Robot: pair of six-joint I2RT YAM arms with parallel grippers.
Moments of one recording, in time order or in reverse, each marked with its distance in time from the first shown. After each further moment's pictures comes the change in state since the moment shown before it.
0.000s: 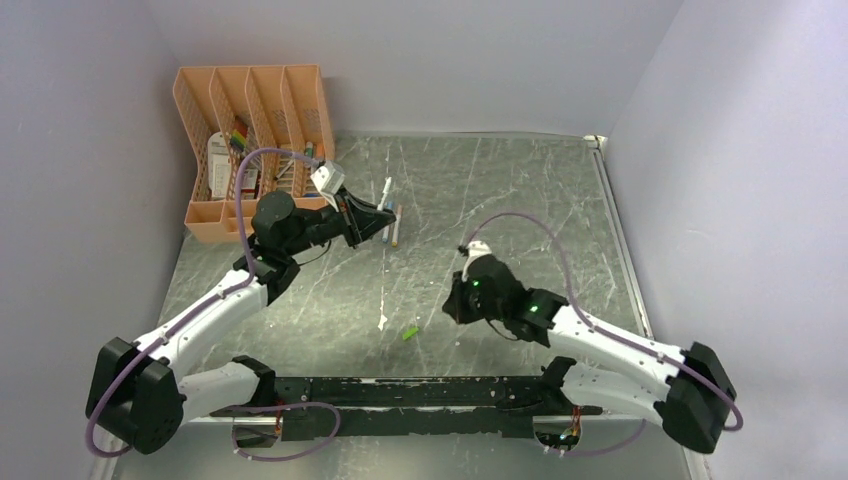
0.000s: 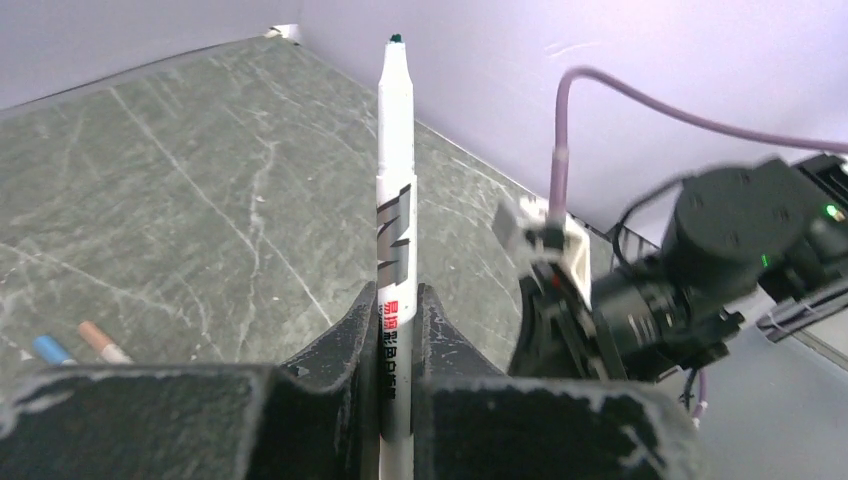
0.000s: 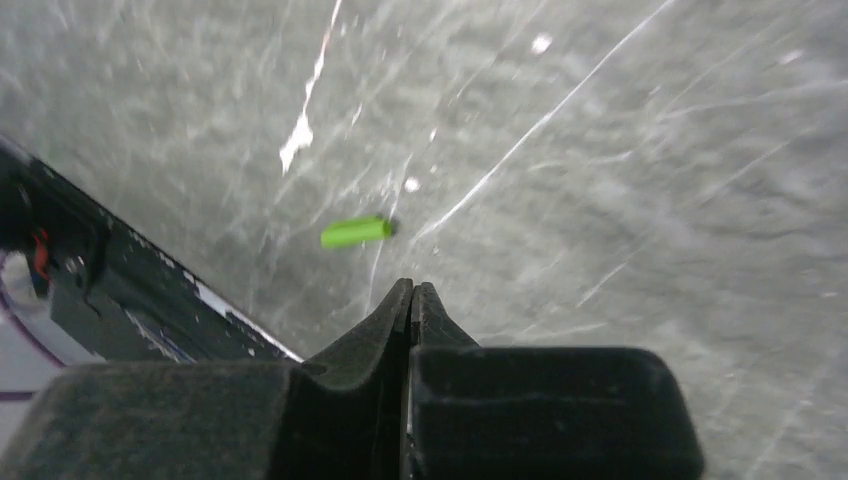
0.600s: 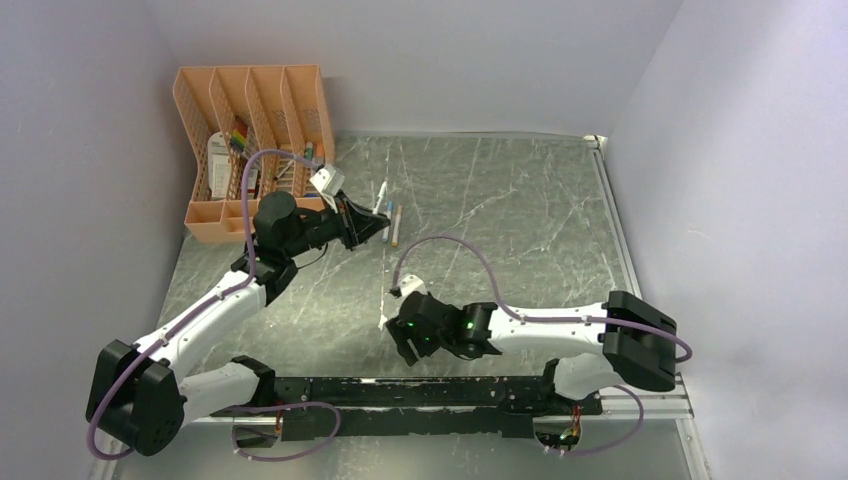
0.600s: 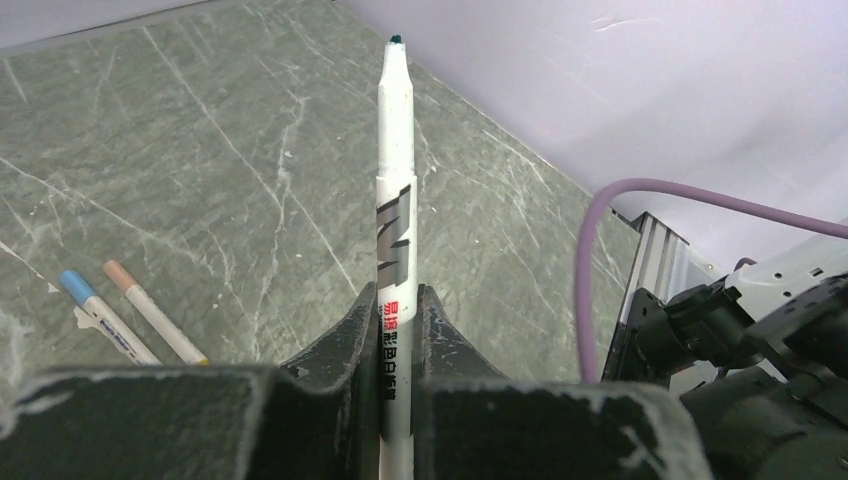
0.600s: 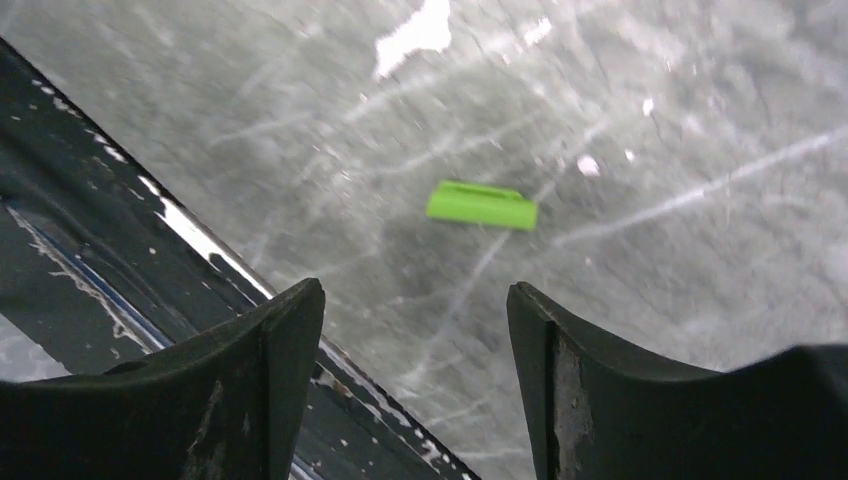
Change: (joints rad) left arm 0.026 -0.013 -0.014 -0.098 -0.050 0.021; right arm 0.409 0.402 0.116 0.041 0.135 -0.031
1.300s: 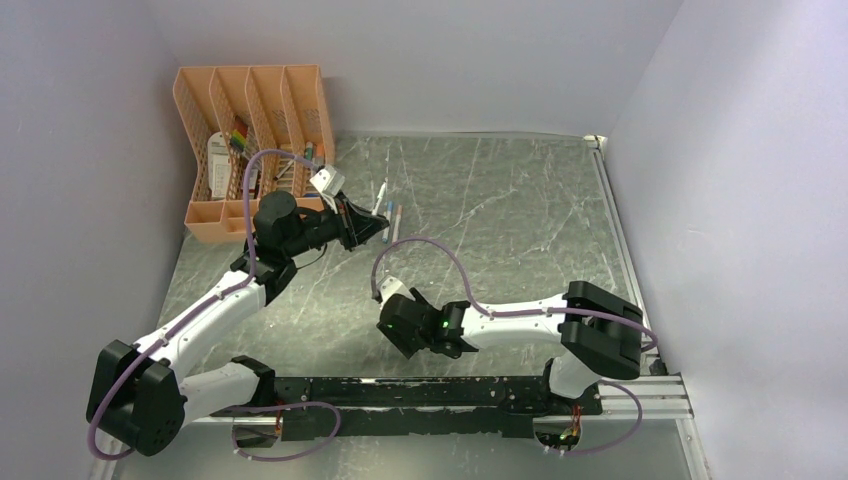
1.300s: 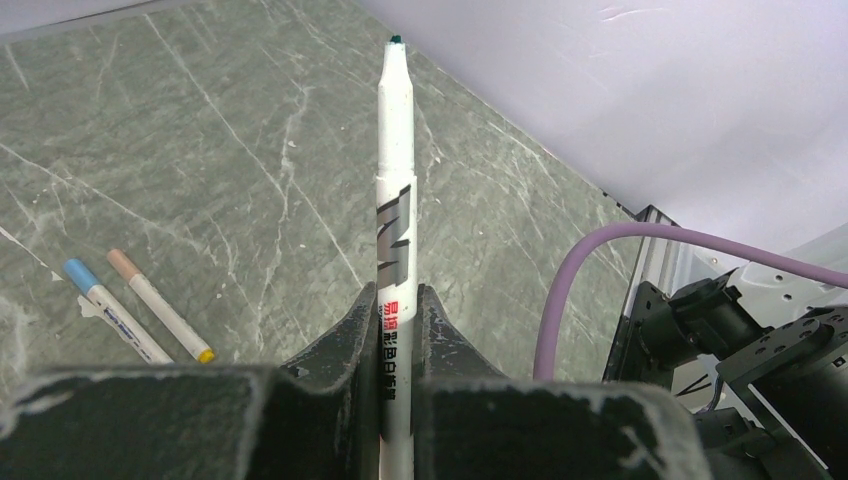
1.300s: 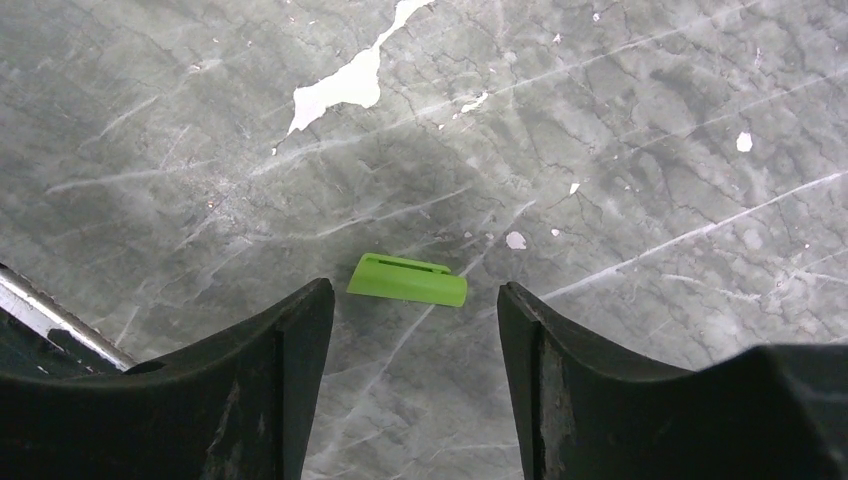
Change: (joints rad) left arm 0.009 -0.001 0.000 -0.023 0.008 0.012; right arm 0.038 0.201 0.116 0.016 0.176 -0.225
